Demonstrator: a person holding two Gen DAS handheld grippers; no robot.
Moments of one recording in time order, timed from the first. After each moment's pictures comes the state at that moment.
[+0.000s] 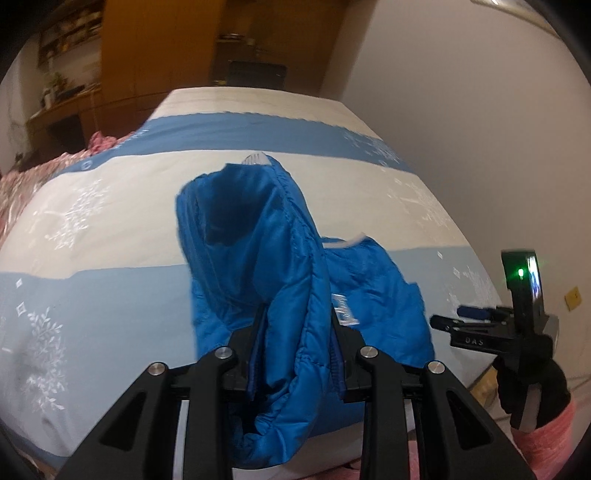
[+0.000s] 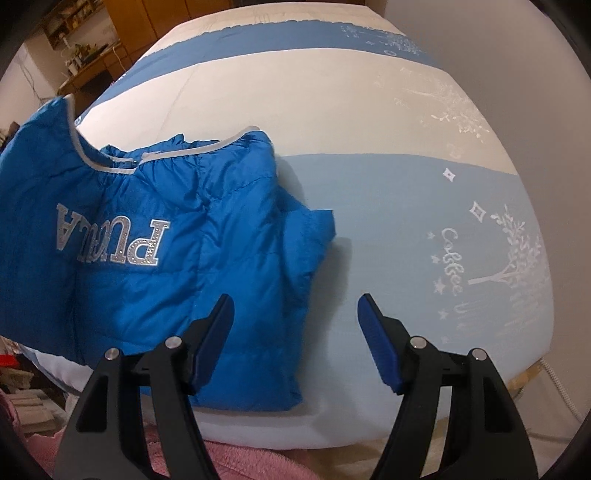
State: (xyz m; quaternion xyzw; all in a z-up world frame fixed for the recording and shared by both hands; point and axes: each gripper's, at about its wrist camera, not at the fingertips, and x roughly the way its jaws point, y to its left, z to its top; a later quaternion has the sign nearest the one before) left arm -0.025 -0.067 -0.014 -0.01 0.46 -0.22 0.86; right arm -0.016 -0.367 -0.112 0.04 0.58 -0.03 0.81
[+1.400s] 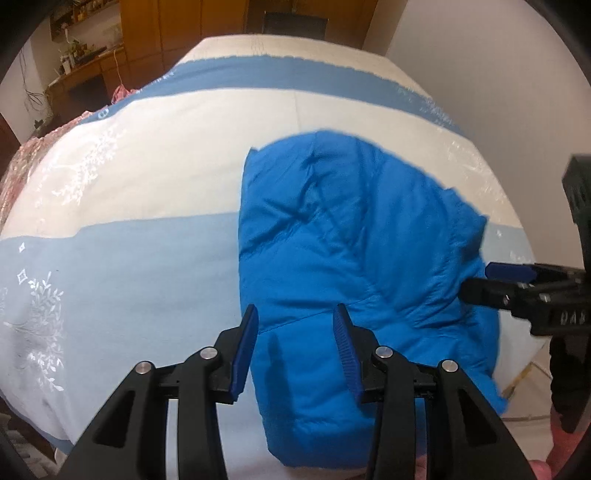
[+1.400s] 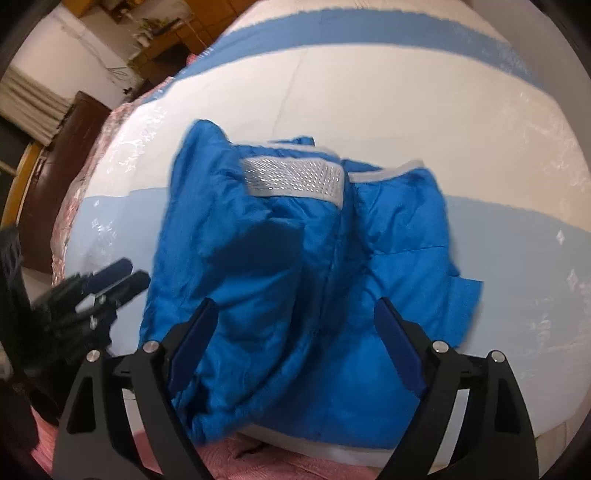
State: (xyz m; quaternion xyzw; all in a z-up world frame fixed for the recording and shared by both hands) left arm 0.013 -0.049 -0.089 0.00 0.55 -0.14 0.82; right arm 0.063 -0.283 -0.111 0.09 0.63 0.13 0.76
